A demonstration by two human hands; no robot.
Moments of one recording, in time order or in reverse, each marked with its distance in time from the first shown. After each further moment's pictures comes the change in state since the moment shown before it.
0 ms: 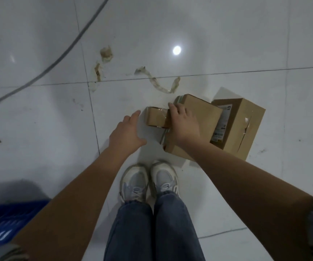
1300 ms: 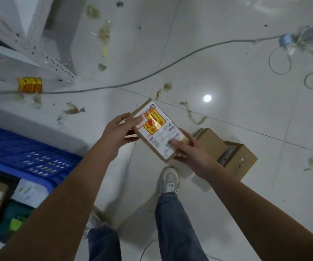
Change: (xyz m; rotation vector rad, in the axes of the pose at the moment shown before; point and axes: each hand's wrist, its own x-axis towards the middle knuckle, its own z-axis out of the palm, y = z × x) left_hand -0.229 -0.013 -0.134 -1.382 0.339 -0.297; right_hand -0.160 -0.078 -0.093 1.261 -0.539 -0.037
